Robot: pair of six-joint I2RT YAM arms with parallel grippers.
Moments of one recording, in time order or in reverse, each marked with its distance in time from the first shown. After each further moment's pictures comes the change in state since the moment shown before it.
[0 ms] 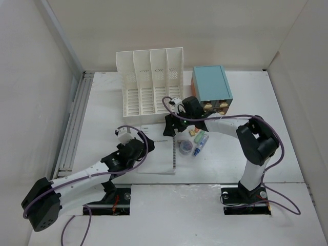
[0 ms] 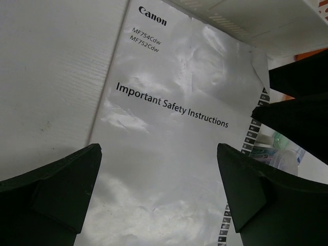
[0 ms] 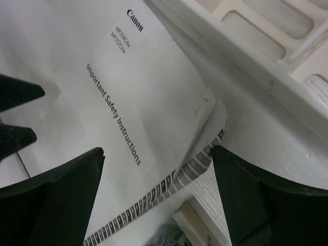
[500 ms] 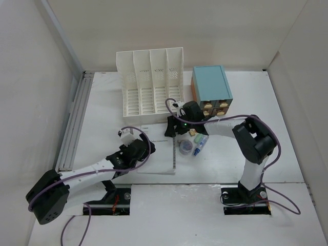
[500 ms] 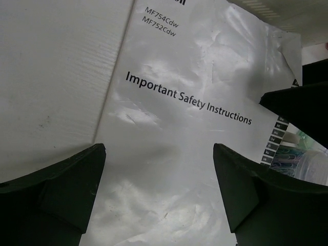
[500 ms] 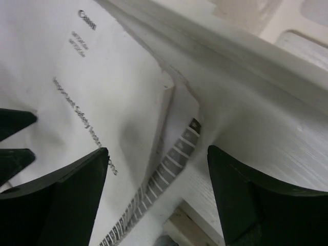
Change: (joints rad) left arm 0.000 0.122 -0.017 0.054 0.016 -0.011; right arm 0.017 0.026 -0.097 0.122 0.143 0.167
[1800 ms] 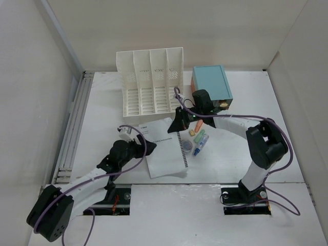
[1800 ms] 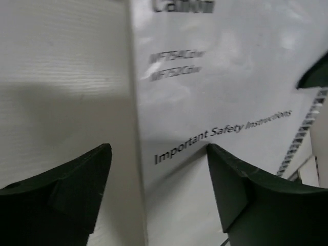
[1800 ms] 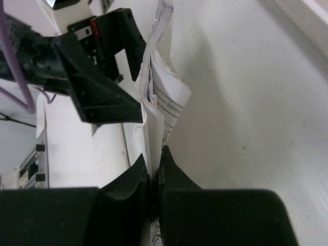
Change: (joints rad) left arm 0.274 -0.129 -0.213 0.440 0.509 0.315; right arm -0.095 -0.102 0.080 -0.073 -0.607 -0.064
